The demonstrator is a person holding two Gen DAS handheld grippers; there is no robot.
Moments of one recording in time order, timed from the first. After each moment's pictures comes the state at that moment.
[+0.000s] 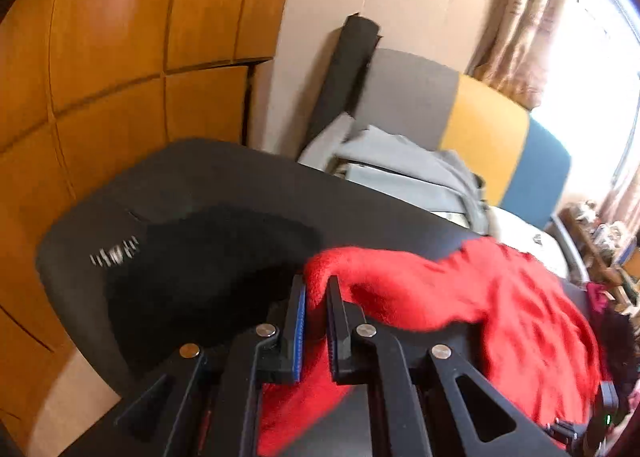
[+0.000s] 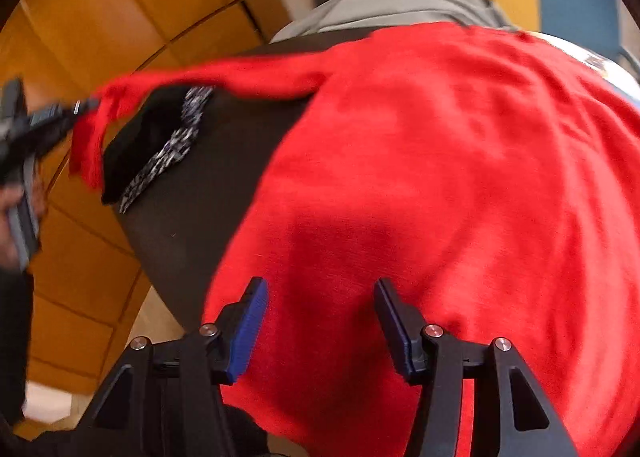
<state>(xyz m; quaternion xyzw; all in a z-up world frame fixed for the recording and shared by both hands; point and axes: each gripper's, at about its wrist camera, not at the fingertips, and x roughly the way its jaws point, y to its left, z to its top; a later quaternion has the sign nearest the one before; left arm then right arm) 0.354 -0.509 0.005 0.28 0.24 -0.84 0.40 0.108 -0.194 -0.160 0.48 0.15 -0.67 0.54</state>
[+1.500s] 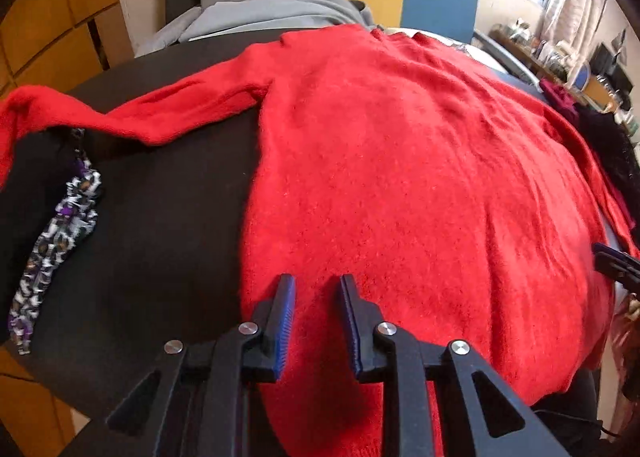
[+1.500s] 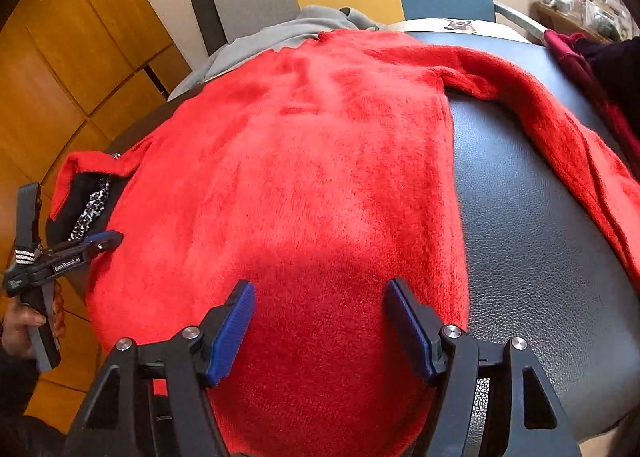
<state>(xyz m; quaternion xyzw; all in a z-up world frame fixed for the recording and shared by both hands) 0.222 -0.312 -0.127 0.49 0.15 -0.83 0.22 0.040 -0.048 -0.161 0.48 0.04 -0.78 0.40</state>
